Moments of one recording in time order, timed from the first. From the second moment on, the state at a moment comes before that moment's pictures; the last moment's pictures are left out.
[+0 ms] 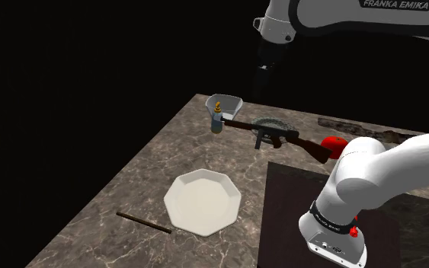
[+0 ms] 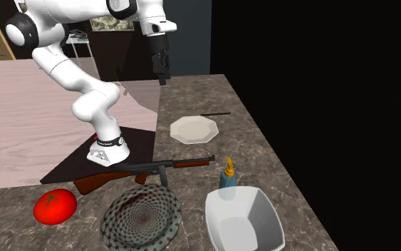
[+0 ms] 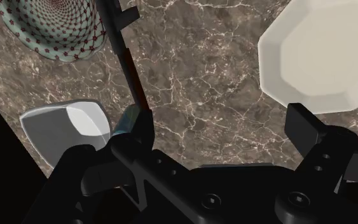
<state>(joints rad) 0.01 -0.77 0.03 -2.32 -0.09 1.70 -0.17</state>
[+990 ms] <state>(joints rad) 0.01 -0.27 -0.08 -2.10 -0.20 1.85 -0.45</state>
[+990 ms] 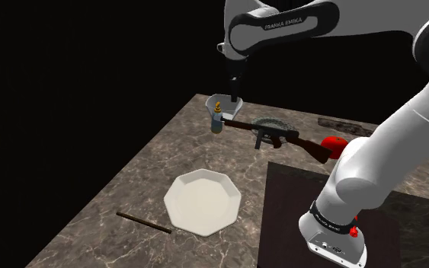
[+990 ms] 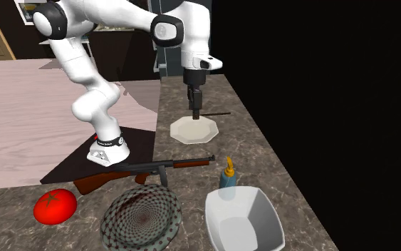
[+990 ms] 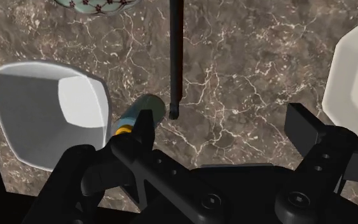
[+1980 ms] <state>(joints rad) -0.02 0.38 -0.11 -1.59 -0.26 1.84 -0.72</state>
